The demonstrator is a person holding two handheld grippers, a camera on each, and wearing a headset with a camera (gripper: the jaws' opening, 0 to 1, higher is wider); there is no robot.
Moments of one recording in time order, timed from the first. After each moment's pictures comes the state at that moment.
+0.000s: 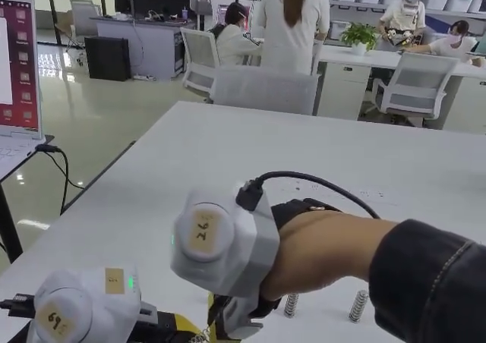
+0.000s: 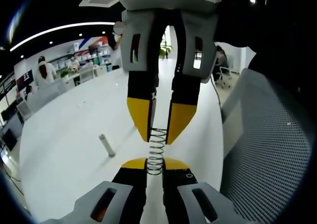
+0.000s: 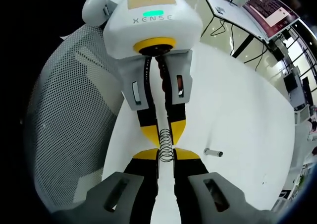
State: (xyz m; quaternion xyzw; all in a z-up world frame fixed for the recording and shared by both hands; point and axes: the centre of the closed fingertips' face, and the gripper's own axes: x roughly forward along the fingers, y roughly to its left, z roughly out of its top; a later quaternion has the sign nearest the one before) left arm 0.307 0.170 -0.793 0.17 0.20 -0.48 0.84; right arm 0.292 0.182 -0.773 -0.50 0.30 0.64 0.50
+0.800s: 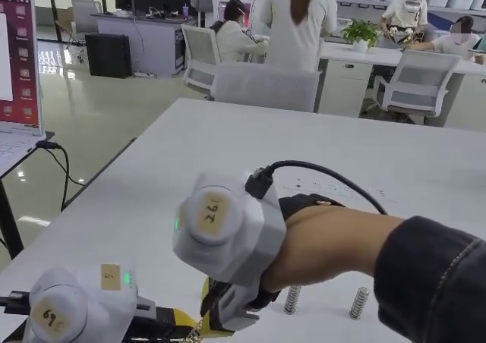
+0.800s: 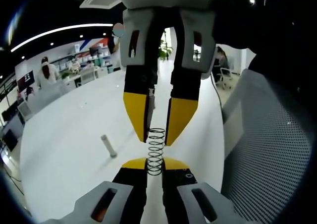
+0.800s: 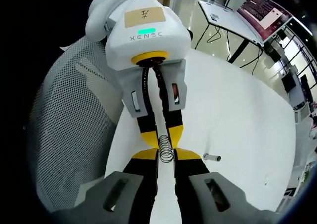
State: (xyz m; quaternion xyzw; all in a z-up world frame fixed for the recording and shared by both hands) left arm 0.307 0.173 -0.792 0.16 0.20 -0.47 0.84; right arm 0.293 0.189 -0.767 -0.47 0.29 0.66 0.52
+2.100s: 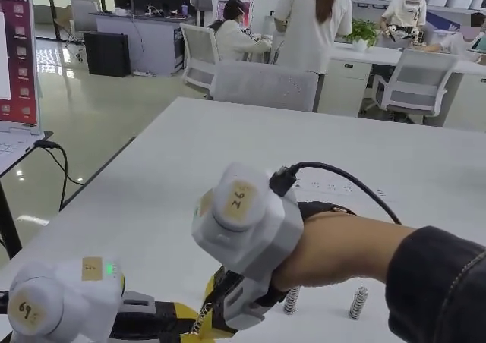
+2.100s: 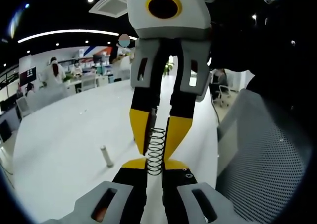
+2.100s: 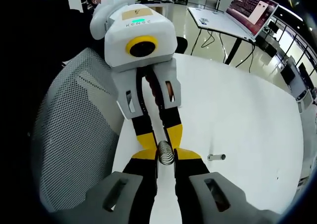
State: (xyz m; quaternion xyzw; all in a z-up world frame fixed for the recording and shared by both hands) left arm 0.305 0.167 -0.770 0.09 0.16 -0.49 0.85; right arm 0.292 0.190 -0.763 -0.41 0.30 0.67 0.54
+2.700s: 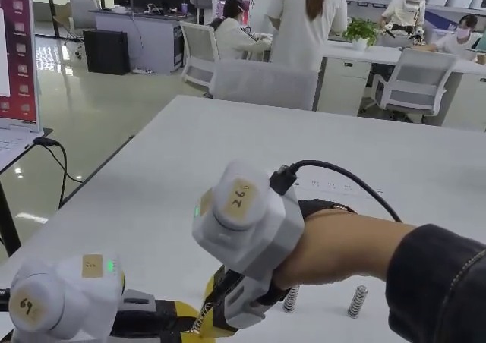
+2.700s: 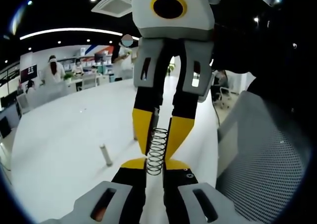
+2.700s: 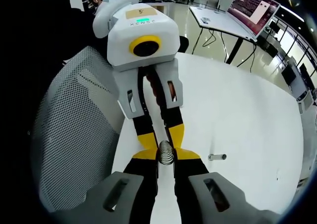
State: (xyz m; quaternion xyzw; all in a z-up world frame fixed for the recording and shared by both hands) left arm 0.307 0.167 -0.773 0.09 0.17 -0.48 0.85; right arm 0.292 0.189 -0.765 -0.41 0.30 0.67 0.54
